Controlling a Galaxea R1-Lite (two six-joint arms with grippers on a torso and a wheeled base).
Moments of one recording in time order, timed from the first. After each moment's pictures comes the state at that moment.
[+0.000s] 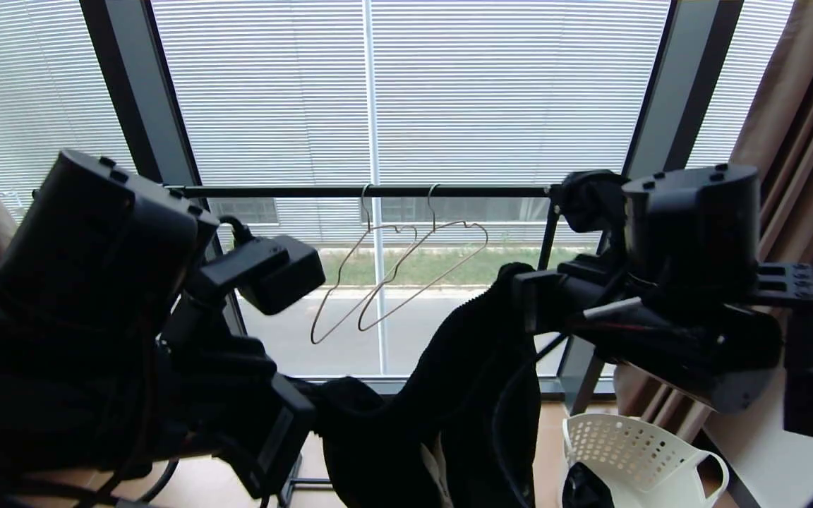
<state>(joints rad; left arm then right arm) -0.80 1.44 -1.06 0.39 0.00 -0.06 0.78 1.67 -1.03 -0.26 -0.49 0.26</state>
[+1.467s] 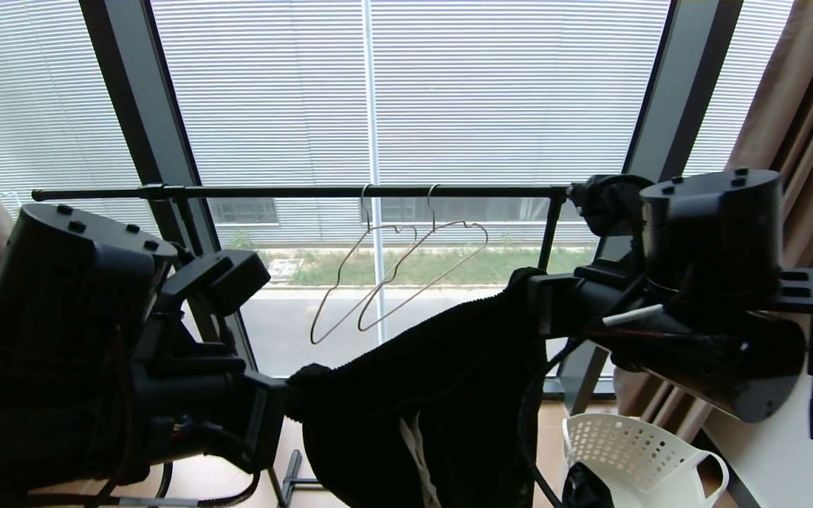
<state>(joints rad) -0.69 1.39 -0.89 0.17 0.00 -0.26 0.77 1.61 -0.96 -0.24 -0.49 0.32</state>
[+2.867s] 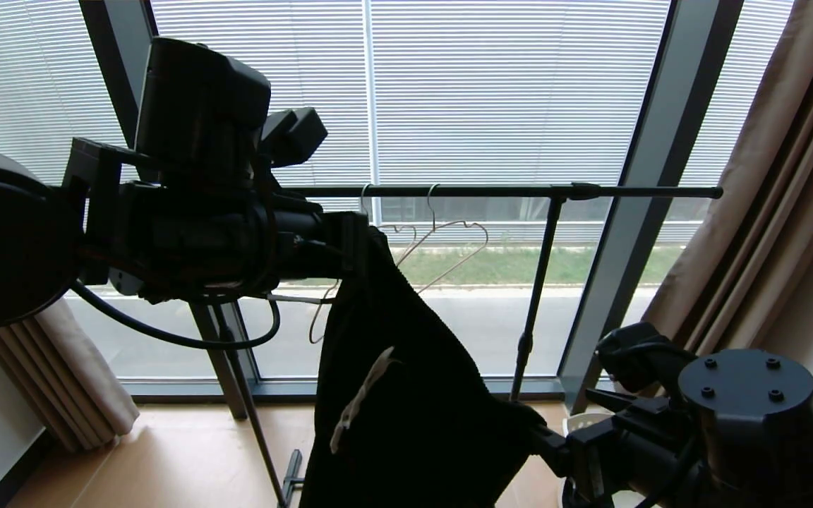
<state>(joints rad) -0.64 1.67 -1.34 0.12 0.06 -0.26 0.83 1.53 -0.47 -0.45 -0.42 0.32</state>
